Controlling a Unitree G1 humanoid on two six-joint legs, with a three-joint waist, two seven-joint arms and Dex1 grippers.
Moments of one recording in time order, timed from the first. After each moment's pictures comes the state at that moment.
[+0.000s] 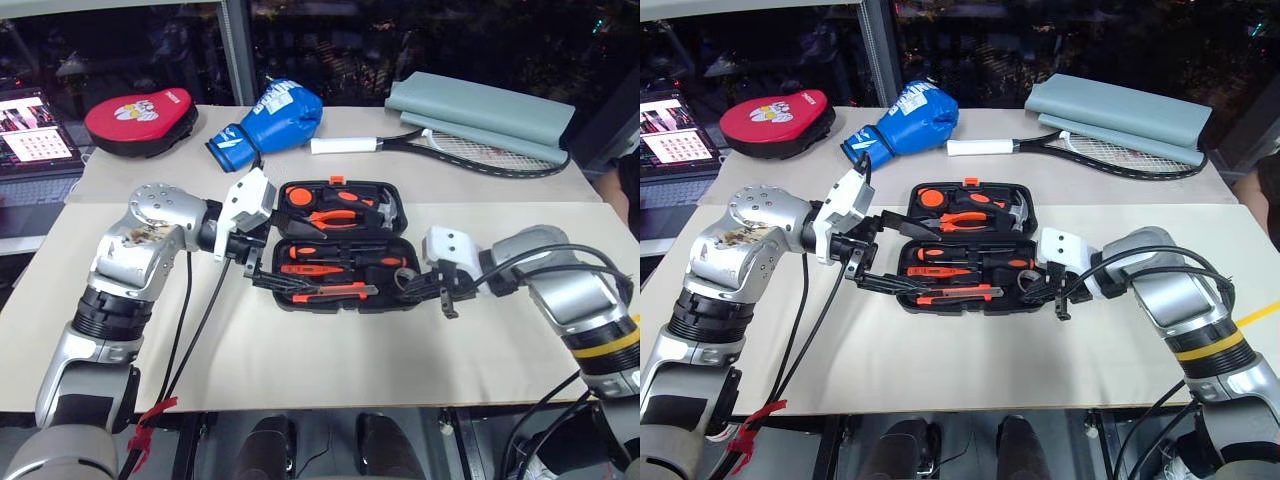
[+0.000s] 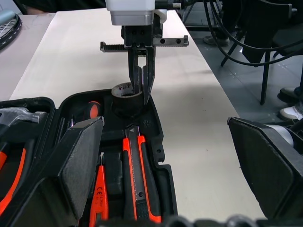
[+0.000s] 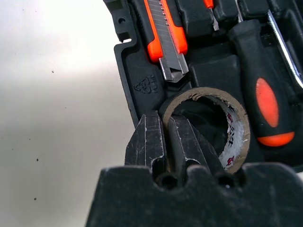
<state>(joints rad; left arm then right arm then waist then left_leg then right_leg) -0.77 0.67 -0.16 -0.04 -0.44 0.50 -1.43 -0.61 -0.88 0.31 -0.07 0.17 0.55 1.29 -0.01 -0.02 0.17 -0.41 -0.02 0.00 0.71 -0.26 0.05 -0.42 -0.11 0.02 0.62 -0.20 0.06</state>
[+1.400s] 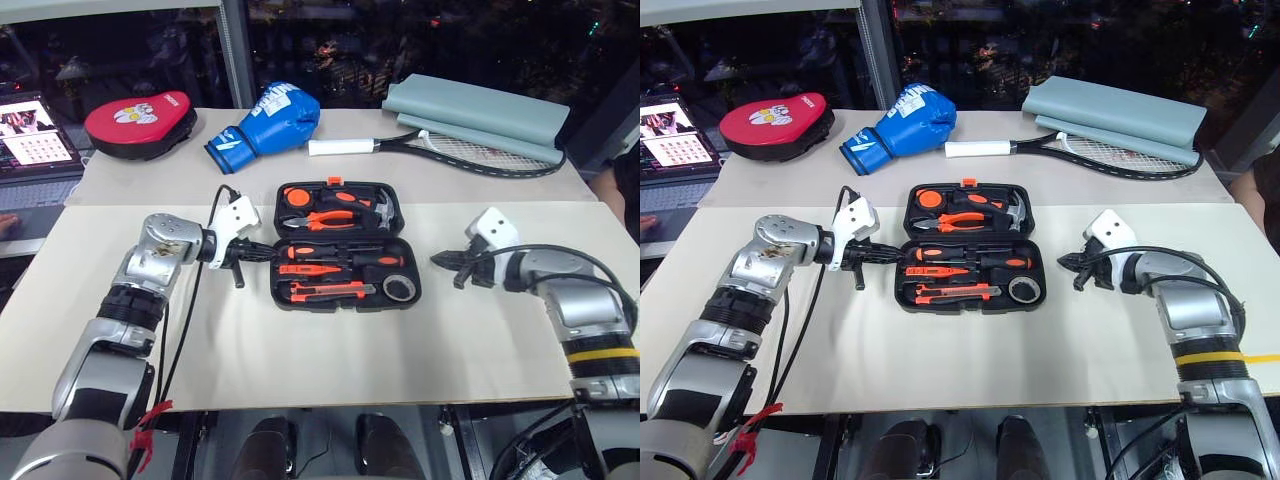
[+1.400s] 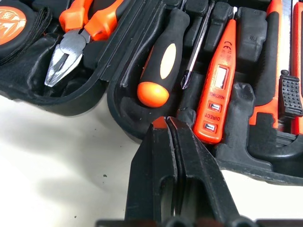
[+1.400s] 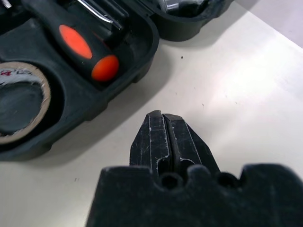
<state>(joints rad) -0.81 0.61 -0.24 0.50 -0.08 0.29 -1.19 -0.55 -0.72 0.05 0.27 0.14 0.41 0.94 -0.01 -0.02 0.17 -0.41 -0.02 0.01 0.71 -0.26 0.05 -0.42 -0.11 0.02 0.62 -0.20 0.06</state>
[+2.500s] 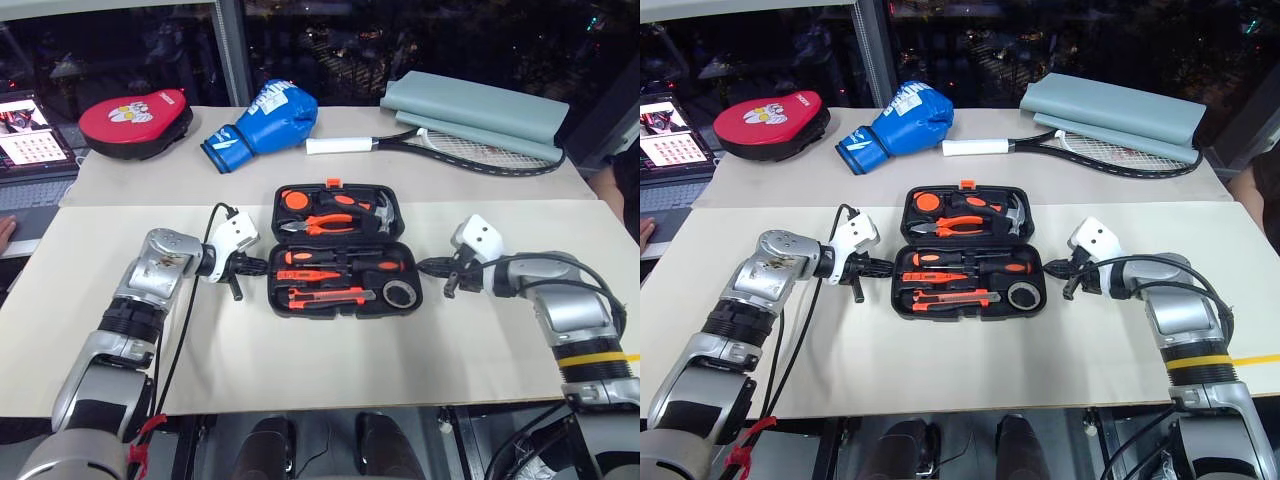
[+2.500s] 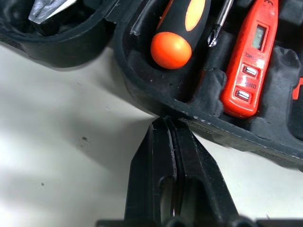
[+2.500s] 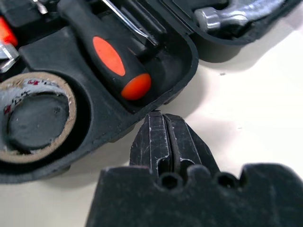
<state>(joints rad) -0.71 0.63 -0.22 0.40 -0.06 0.42 -1.22 -0.46 -0.73 0.05 0.11 0.16 0.42 1.06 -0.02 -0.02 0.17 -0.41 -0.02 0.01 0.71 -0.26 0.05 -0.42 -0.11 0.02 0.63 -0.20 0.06</state>
